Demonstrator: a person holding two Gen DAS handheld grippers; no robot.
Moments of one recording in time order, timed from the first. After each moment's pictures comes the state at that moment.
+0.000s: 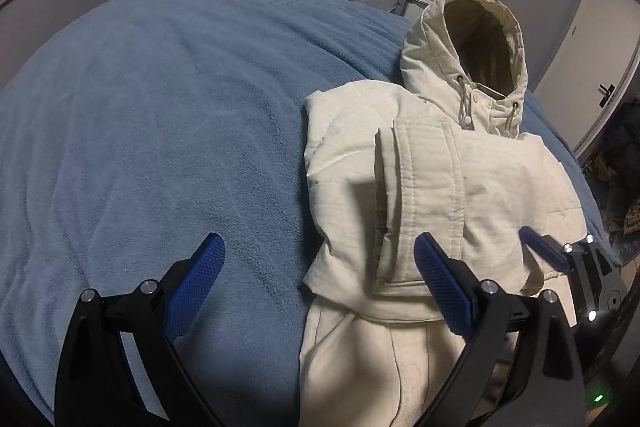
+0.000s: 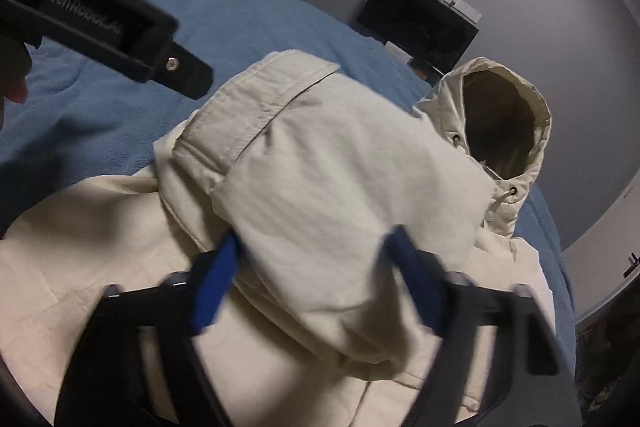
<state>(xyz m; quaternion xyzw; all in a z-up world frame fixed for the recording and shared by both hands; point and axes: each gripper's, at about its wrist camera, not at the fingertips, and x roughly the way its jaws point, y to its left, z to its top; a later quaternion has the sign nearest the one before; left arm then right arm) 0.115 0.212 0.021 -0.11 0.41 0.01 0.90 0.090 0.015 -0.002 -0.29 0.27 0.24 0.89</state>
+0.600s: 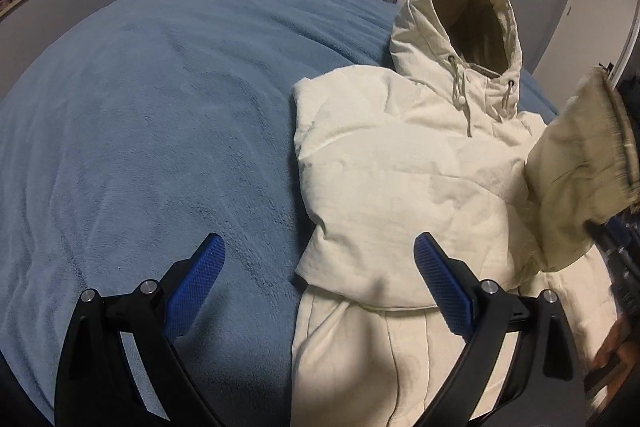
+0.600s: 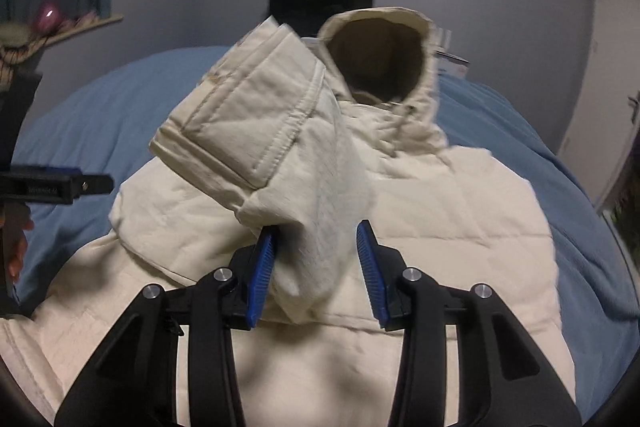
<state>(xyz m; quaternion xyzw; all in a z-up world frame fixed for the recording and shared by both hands) 0.114 0.193 0.016 -0.08 0.42 0.00 0.90 0.094 -0.140 0.046 -0.06 0.30 0.15 0.94</state>
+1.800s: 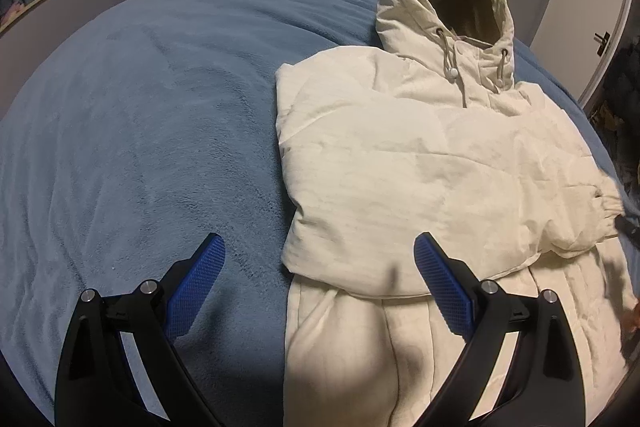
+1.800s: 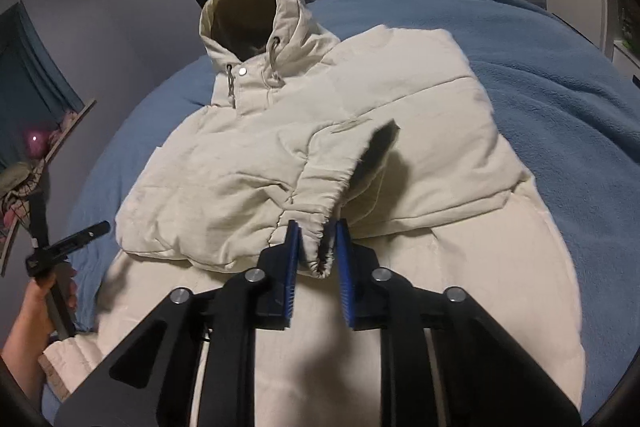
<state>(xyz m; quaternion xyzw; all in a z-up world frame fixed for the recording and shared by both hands) 0.113 0.175 0.007 -0.04 0.44 0.00 0.90 0.101 -0.311 0.015 0.15 0.40 0.17 0.89</state>
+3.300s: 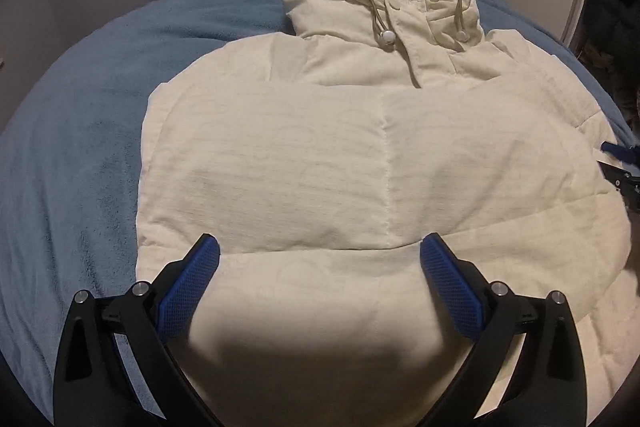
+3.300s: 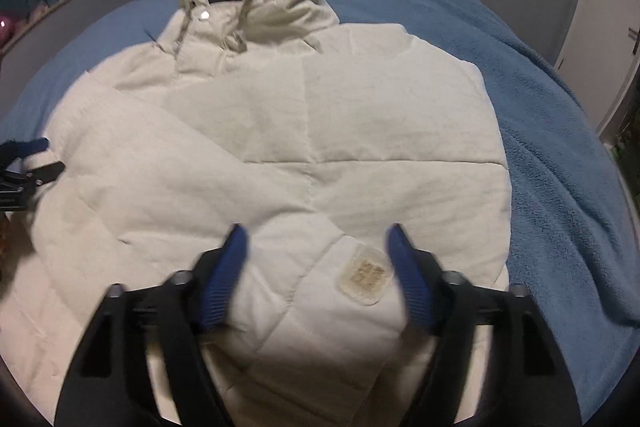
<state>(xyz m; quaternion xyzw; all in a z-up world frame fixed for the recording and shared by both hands) 0.189 0.083 -0.039 0.05 0.44 -0.06 0.89 0.204 -0.273 -0.035 -0.05 0.44 0.11 0.89</state>
